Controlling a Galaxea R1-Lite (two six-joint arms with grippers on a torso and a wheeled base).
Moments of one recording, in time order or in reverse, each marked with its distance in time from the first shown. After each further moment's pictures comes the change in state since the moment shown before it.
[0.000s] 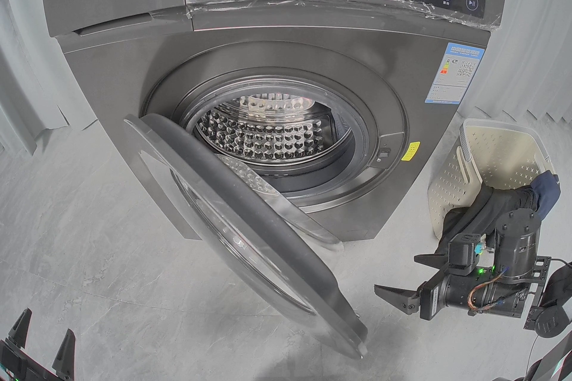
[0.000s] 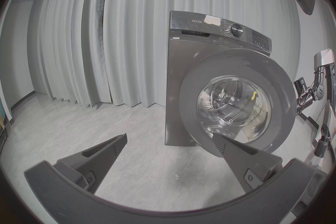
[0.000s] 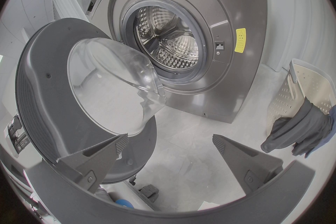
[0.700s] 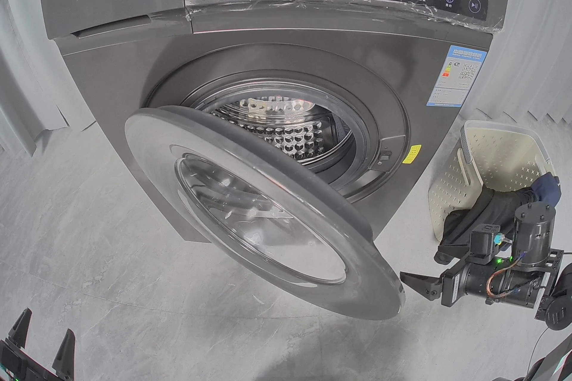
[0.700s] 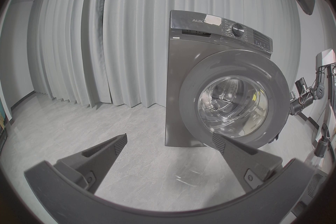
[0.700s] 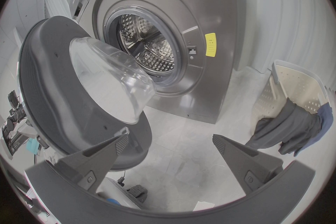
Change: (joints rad) left arm 0.001 0.000 0.000 0.000 0.000 0.000; right arm -0.142 -0.051 0.032 0.017 0.026 -0.056
